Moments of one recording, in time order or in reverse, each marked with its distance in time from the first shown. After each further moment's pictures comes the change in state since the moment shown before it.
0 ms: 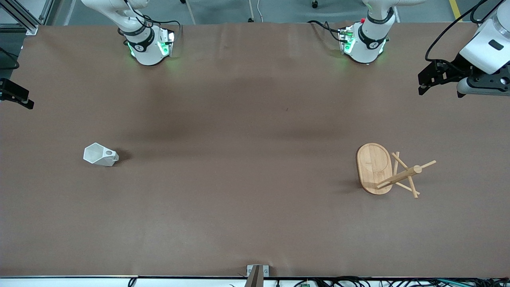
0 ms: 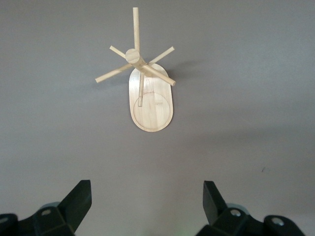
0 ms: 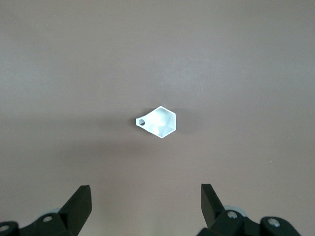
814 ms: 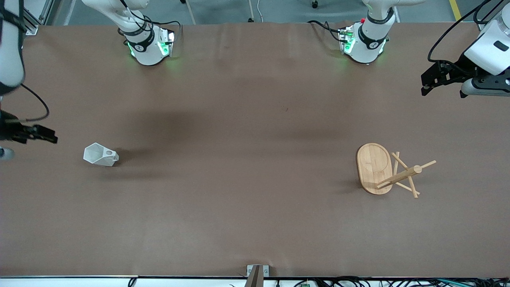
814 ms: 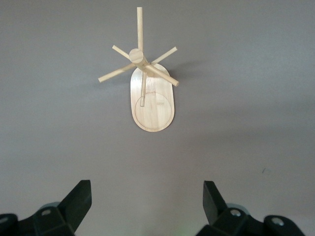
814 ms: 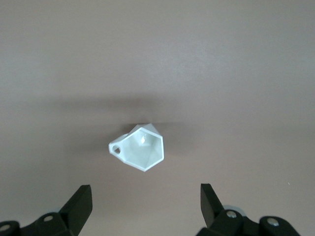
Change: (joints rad) left arm 0.007 0.002 0.001 0.001 -0.001 0.000 0.001; right arm -0.052 0.213 -0.009 -0.161 0.000 0.319 -0.013
